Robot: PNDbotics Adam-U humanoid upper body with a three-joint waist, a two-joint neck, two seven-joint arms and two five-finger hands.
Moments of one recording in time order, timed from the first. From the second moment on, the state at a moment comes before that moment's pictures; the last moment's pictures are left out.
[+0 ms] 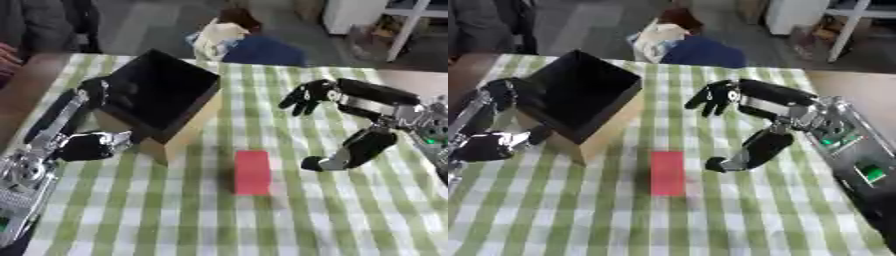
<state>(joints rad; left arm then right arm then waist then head) -0.34 0.43 -0.05 -1.79 -0.18 0.00 -0.20 -0.76 -0.53 0.42 -1.59 0.30 -0.17 0.58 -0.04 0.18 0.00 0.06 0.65</state>
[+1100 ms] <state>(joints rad) -0.35 0.42 -0.06 -1.79 -0.18 0.00 -0.21 -0.78 -0.39 0.46 -1.40 0.42 -0.19 0.63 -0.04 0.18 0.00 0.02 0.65</state>
